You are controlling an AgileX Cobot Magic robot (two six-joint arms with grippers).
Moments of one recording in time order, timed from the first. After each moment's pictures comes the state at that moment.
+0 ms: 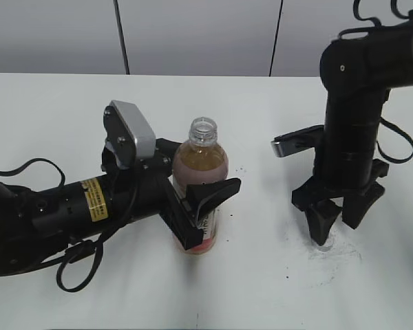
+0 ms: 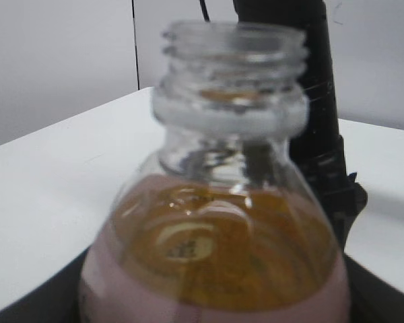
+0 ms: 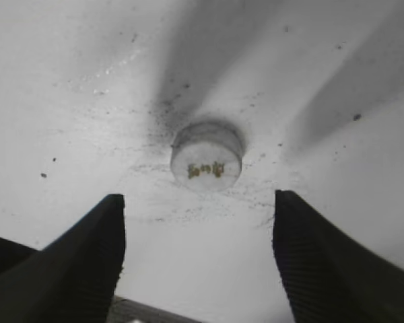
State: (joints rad) left arm -0.59 1.95 -0.59 0.56 -1.20 -0.16; right arm 0.38 2.03 -1.26 0.10 1.12 -0.25
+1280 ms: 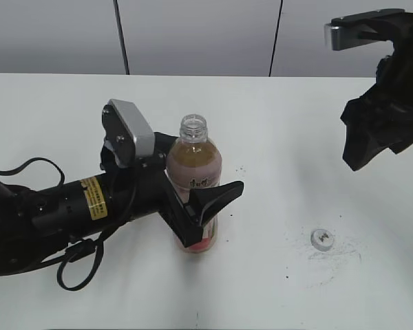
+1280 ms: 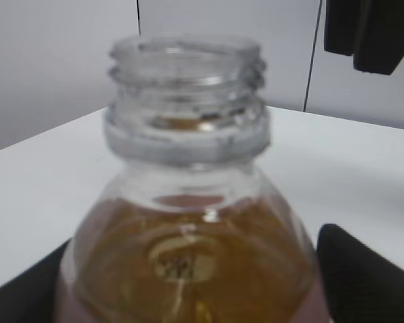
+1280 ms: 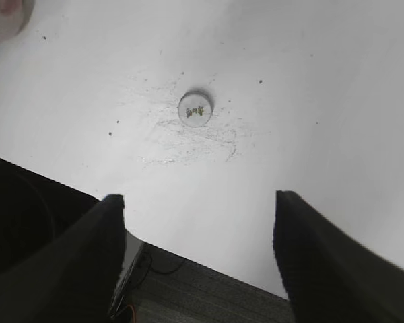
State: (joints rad) left arm -0.59 1.95 -0.59 0.55 -1.20 -0.16; right arm 0.38 1.57 -1.26 0.08 1.22 -0.18
